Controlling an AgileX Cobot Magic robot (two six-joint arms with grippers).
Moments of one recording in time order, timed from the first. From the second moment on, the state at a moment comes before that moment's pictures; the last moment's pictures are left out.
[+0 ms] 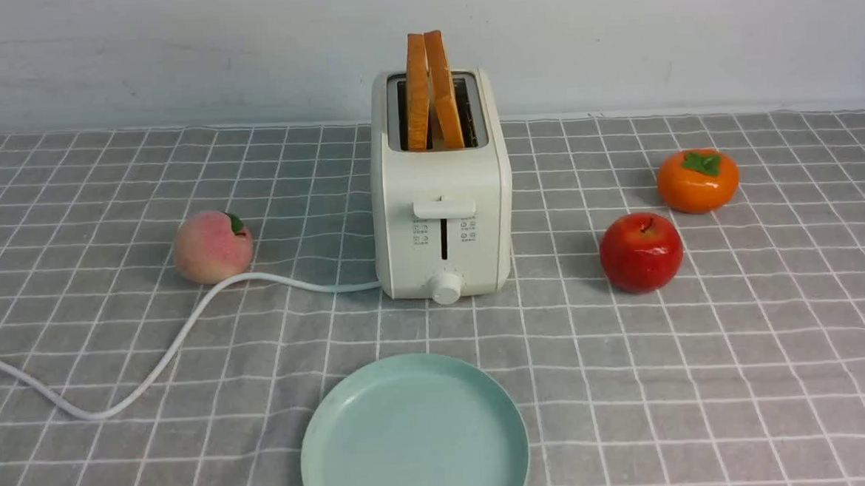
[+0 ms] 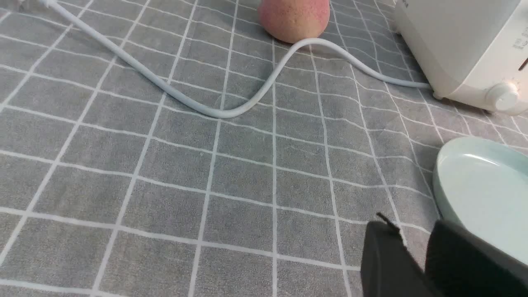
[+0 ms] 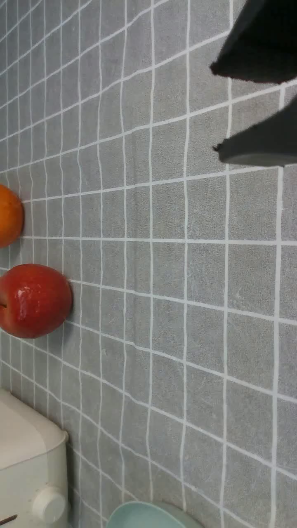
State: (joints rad) right arm 0.00 -0.01 0.02 0.13 0.38 -0.11; left arm -0.11 -0.01 0.03 -0.06 0.36 -0.35
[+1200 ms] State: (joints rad) right arm 0.00 -0.01 0.02 0.17 0.37 -0.11; left arm -0.11 -0.01 0.03 0.01 0.36 -0.35
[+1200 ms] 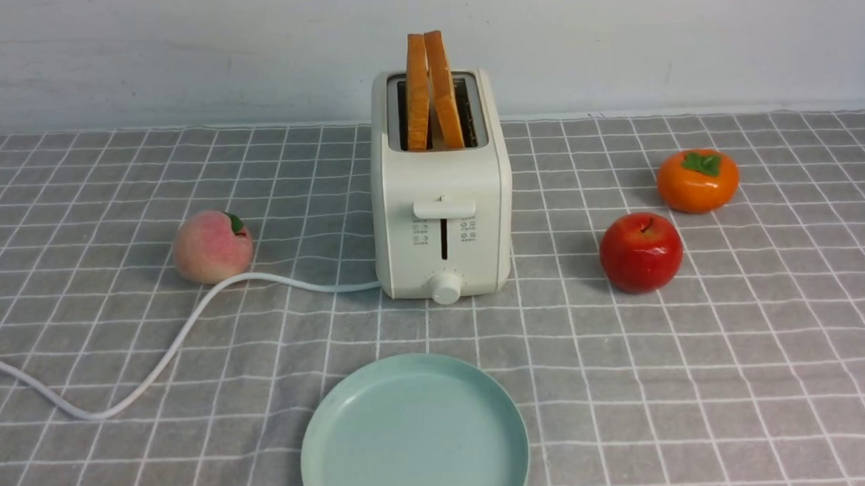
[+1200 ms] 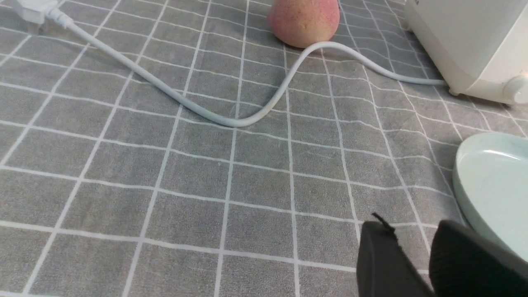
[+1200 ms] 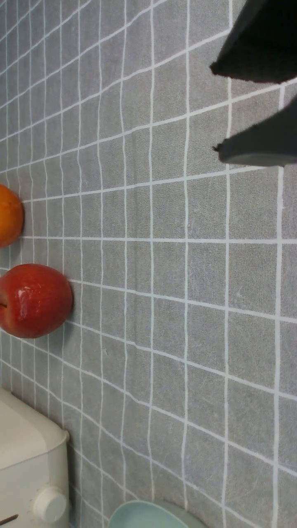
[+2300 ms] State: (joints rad) right arm 0.00 -0.01 -0.03 1.21 0.24 -0.16; left arm -0.11 -0.01 0.03 -0.11 0.20 -0.44
